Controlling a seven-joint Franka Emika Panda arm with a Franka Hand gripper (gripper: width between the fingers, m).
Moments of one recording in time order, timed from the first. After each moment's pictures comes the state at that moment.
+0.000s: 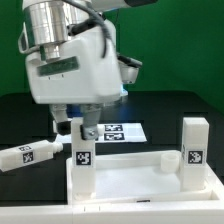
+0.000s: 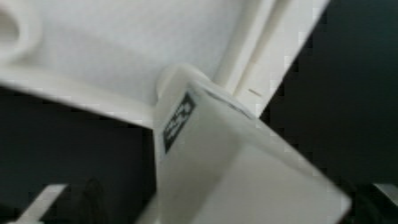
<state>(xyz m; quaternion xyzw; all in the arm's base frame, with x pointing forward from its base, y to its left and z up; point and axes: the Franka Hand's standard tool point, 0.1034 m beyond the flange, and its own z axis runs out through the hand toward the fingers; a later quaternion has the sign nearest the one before) 0.627 -0.053 0.116 -0.90 0.42 -0.07 0.09</state>
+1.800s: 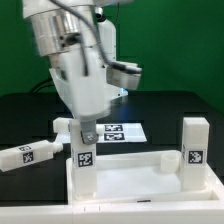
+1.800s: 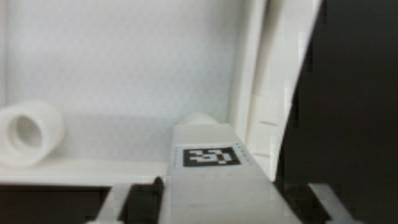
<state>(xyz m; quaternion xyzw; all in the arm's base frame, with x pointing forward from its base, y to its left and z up) 0.627 -0.045 0.110 -0.75 0.65 0.02 0.11</state>
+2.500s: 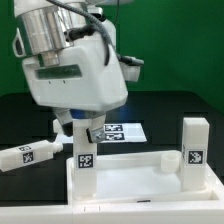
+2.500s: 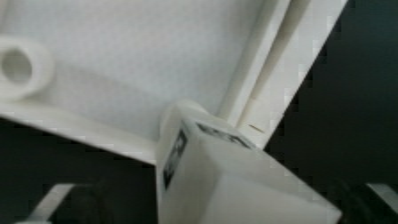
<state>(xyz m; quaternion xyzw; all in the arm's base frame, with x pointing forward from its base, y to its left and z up) 0.631 -0.050 0.117 -0.90 0.42 -0.01 0.11</state>
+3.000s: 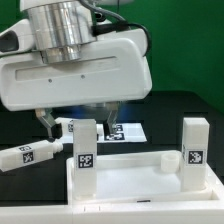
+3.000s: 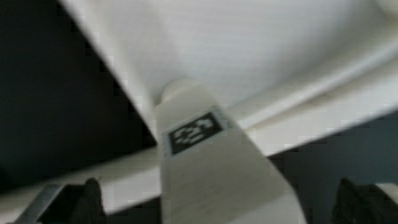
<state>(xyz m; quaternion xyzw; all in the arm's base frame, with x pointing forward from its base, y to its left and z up) 0.628 -0.051 0.116 -0.99 0.12 -0.03 0.06</state>
